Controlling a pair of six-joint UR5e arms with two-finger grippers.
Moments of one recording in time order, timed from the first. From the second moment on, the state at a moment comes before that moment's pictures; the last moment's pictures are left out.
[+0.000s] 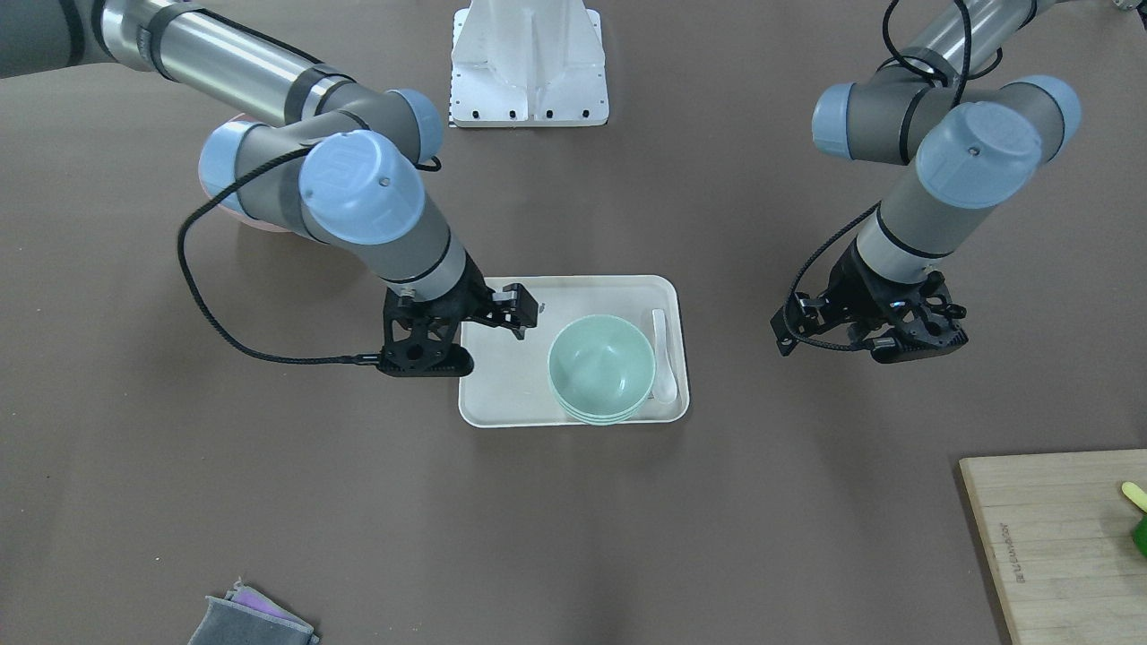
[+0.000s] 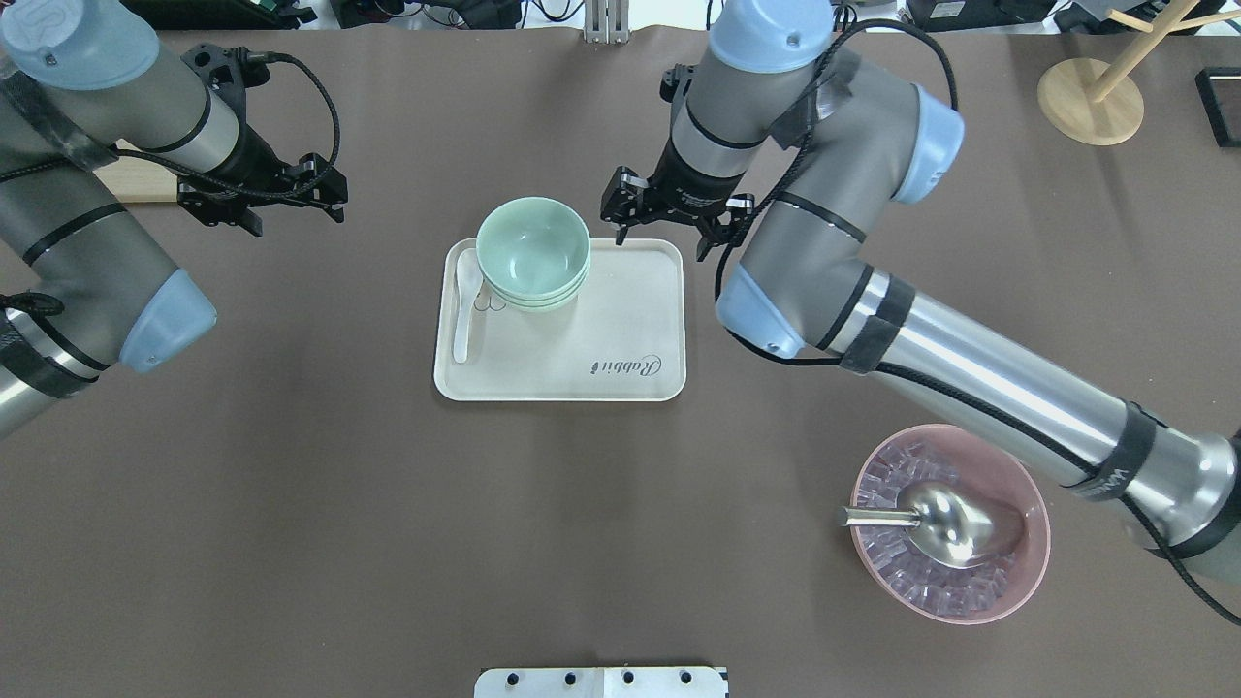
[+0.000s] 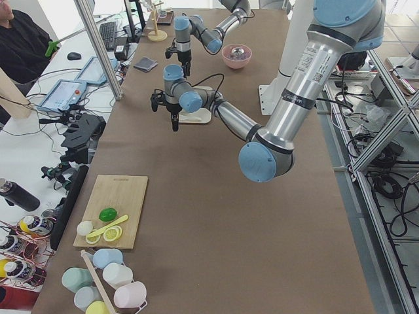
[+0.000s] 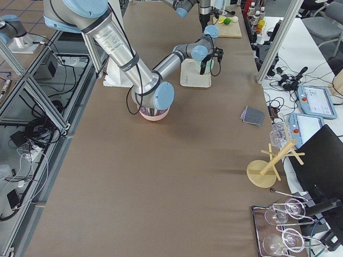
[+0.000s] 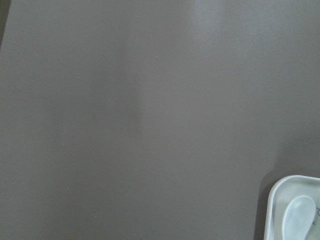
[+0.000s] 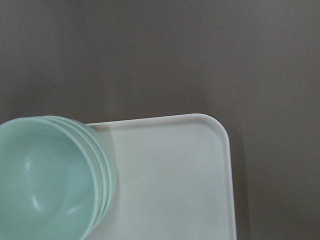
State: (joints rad) left arm -0.93 -2.02 -1.66 -1.75 -2.11 -1.05; right arm 0.78 -0.77 1.44 -1.43 2.23 1.19
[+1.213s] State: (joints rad) left arm -1.26 -1.80 -1.70 -1.66 -2.19 -0.59; right arm 1.22 -1.18 1.61 -1.77 2.32 0.26
